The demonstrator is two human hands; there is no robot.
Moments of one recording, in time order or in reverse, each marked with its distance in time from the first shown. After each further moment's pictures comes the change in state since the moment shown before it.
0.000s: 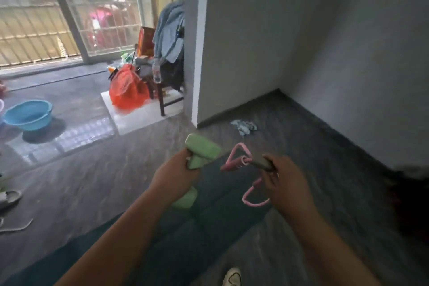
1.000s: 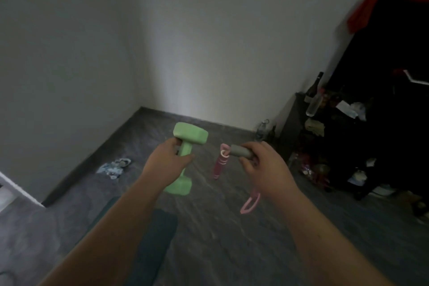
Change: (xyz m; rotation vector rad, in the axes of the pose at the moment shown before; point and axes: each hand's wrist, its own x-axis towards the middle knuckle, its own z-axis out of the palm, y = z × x) left_hand 0.063 0.505 0.487 0.096 -0.291 0.496; right_hand -0.057 0.463 -0.402 -0.092 0.326 0.463
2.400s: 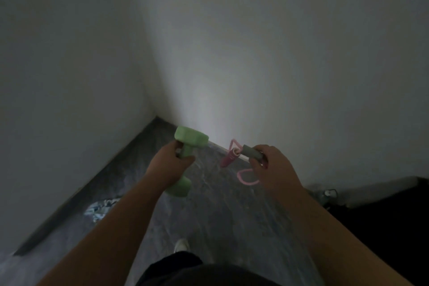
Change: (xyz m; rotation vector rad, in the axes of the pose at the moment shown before) left_hand 0.830 -0.027 0.148 0.043 0.043 -0.302; right_hand 0.848 0.270 0.235 0.109 -0.273 -0.036
